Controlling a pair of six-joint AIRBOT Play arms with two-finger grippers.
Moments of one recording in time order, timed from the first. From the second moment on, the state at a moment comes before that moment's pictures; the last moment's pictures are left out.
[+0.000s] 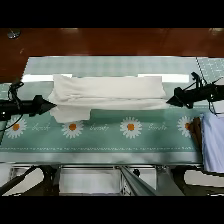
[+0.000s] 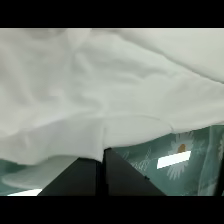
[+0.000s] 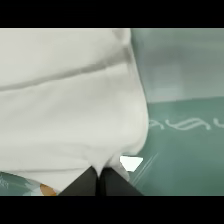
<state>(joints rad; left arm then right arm) 0.44 -1.16 0.72 0.66 -1.17 -1.04 -0.31 -1.47 1.05 -0.91 1.21 1.36</state>
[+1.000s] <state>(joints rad) 0.25 -1.83 1.43 0.69 -1.11 -1.31 -0.23 -1.90 1.58 -0.72 1.11 1.45</state>
